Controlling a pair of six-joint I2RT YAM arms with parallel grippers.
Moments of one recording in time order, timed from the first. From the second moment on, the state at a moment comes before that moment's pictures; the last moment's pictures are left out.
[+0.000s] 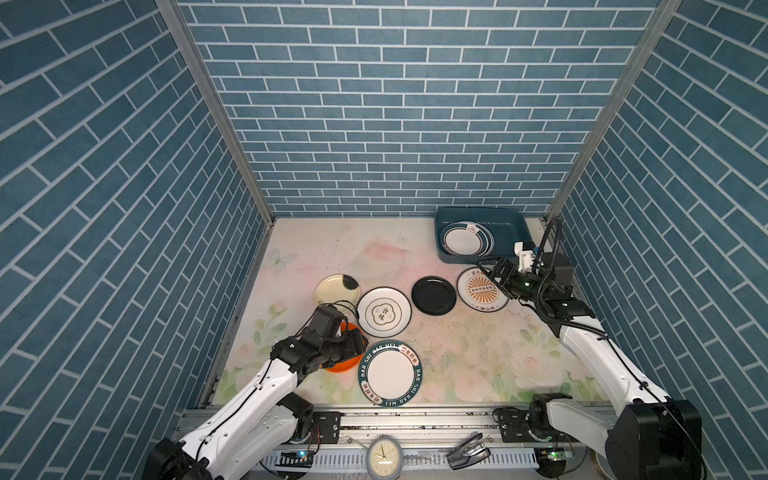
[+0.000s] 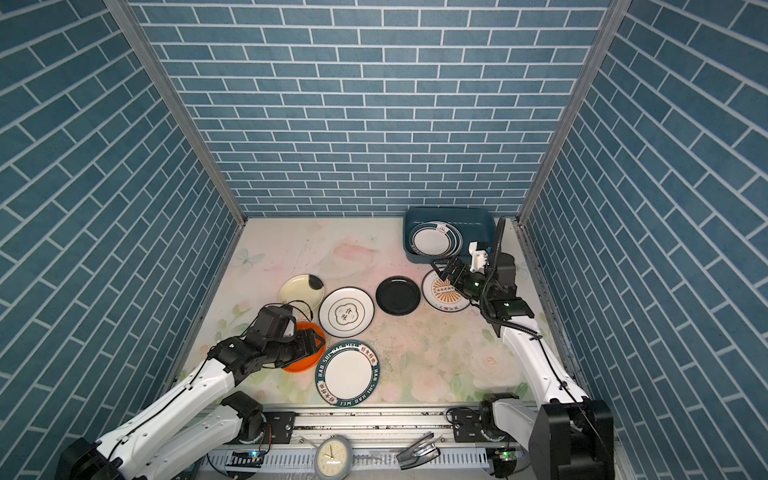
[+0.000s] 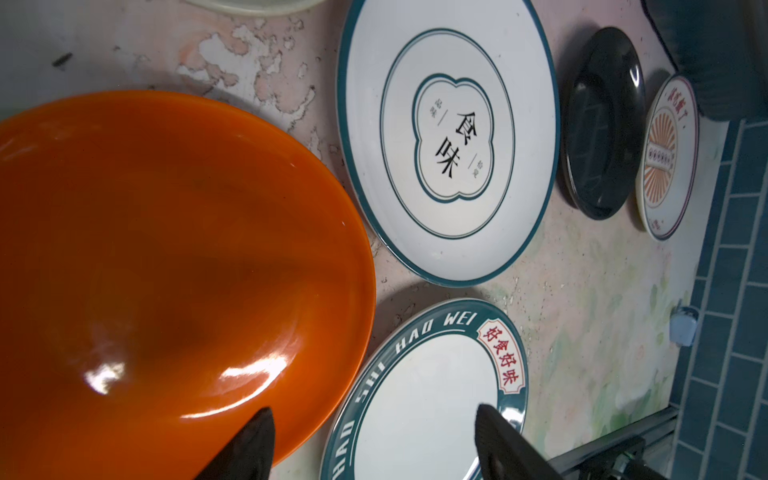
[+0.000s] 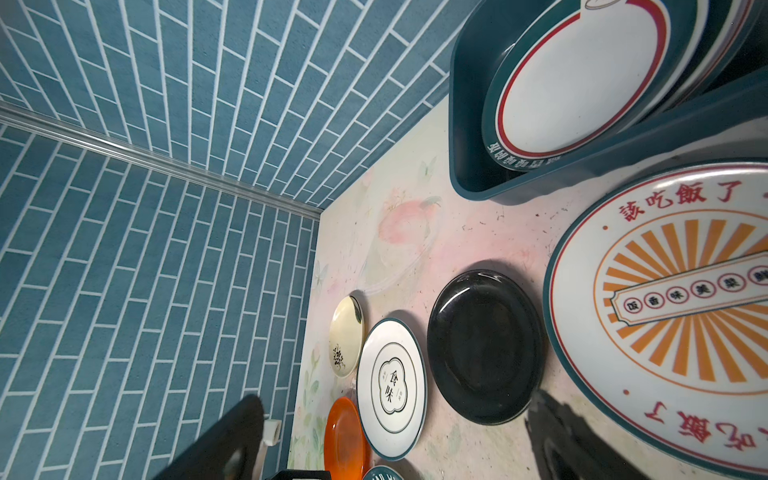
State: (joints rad) left arm -0.51 0.84 0.48 -0.62 0.20 -0.83; right arm 0.14 1.11 0.76 -0.10 -0.61 0.78
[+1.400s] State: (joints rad) left arm -0.71 0.93 0.44 -0.63 0.16 -0.92; right arm 0.14 1.11 0.79 -0.25 -0.54 0.70
